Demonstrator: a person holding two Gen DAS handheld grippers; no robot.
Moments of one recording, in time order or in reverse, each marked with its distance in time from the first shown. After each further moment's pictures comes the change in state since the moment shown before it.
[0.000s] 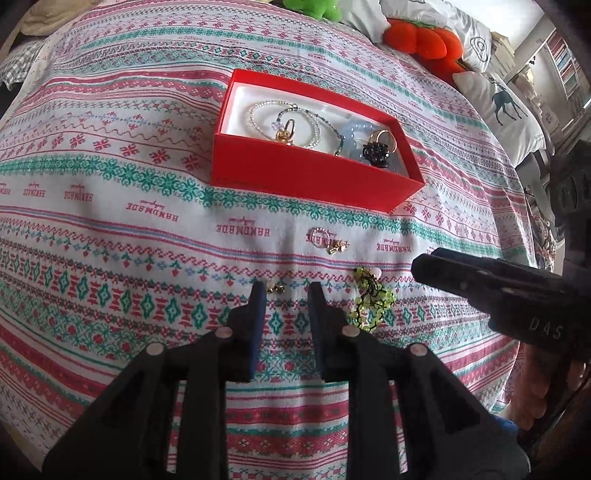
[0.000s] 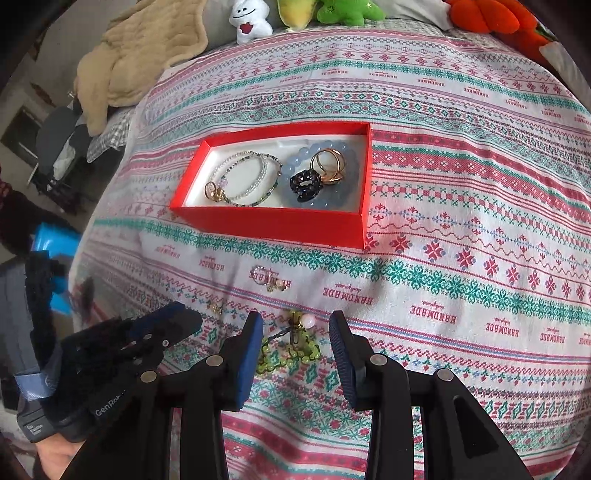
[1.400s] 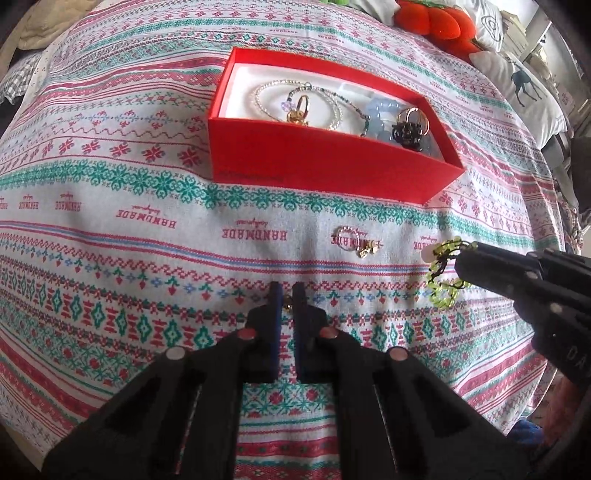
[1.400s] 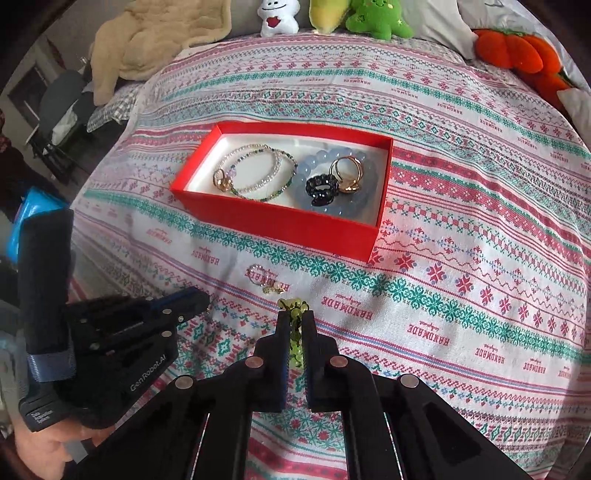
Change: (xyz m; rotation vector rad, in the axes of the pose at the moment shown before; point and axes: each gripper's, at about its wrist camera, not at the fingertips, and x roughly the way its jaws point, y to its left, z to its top) left arm 0.037 -0.007 0.012 0.032 0.026 0.094; right arm 0.003 0.020 0.009 -0.136 -0.031 -0.088
